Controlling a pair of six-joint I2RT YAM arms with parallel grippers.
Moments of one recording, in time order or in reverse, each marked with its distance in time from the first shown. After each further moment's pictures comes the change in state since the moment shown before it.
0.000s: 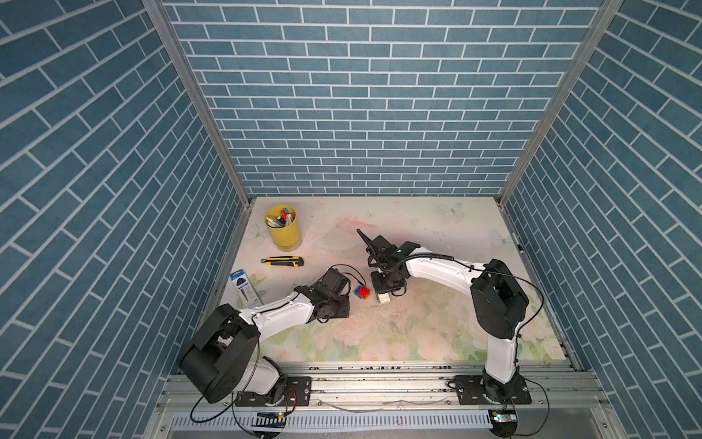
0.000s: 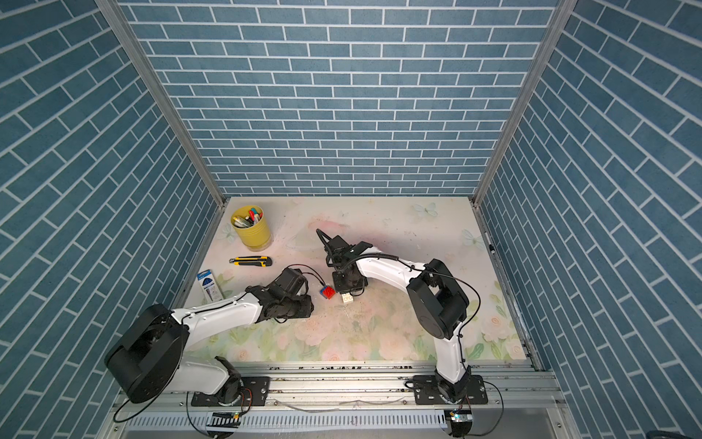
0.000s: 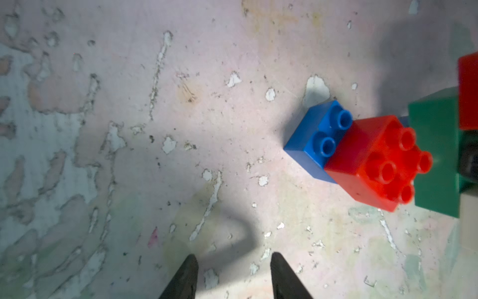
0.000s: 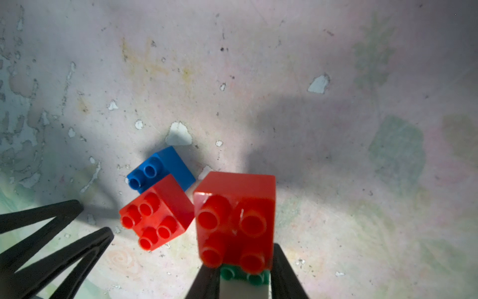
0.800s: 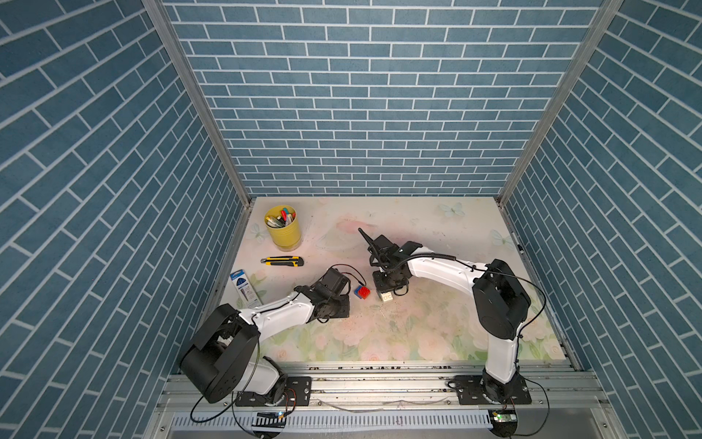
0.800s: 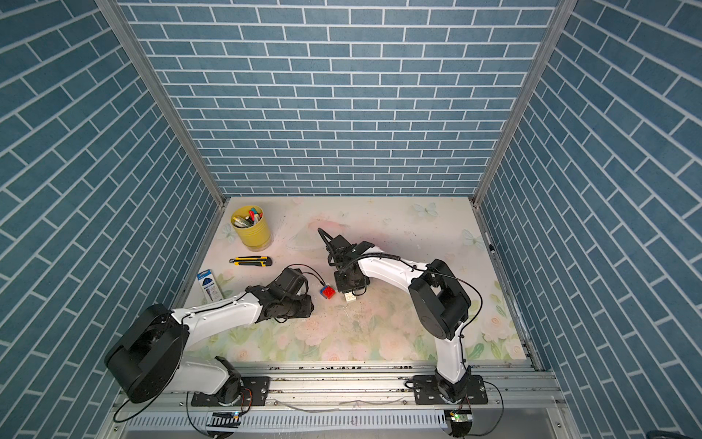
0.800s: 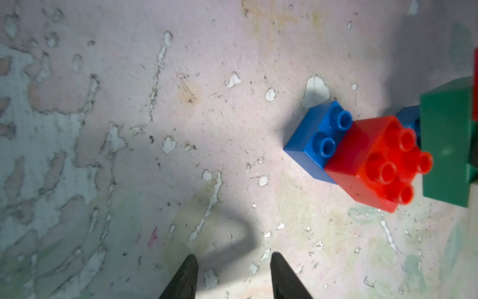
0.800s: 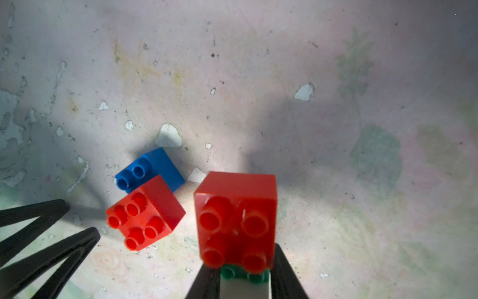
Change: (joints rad) left arm 0.000 0.000 0.002 0.000 0.000 -0.001; right arm -0.010 -0.019 -0.004 -0.006 0.026 -0.052
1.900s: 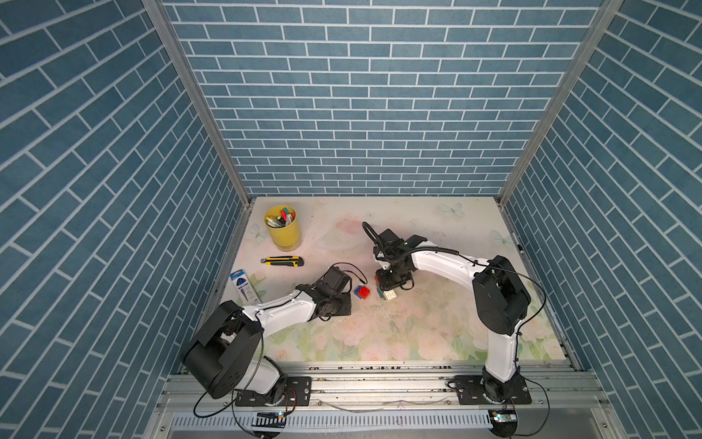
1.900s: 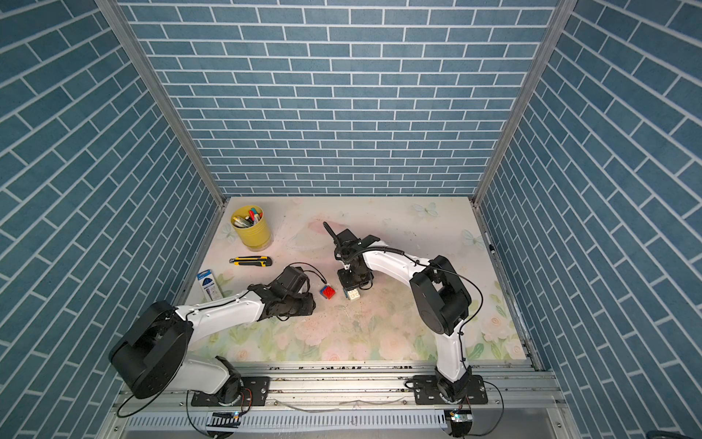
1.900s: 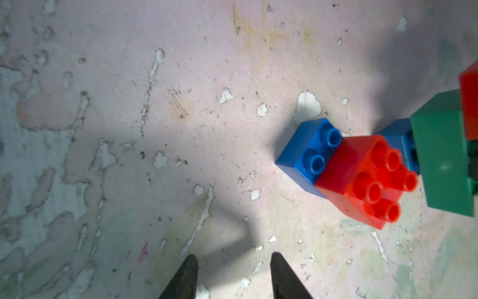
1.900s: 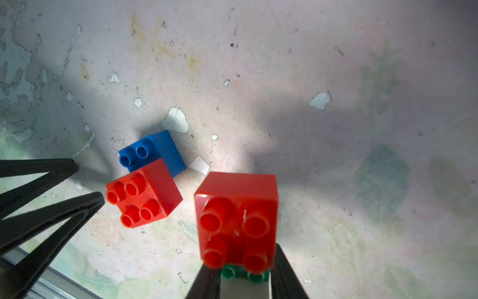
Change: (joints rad) left arm 0.000 0.029 0.016 0.027 0.002 -0.012; right arm -0.054 0.027 0.032 -0.039 -0.123 -0.208
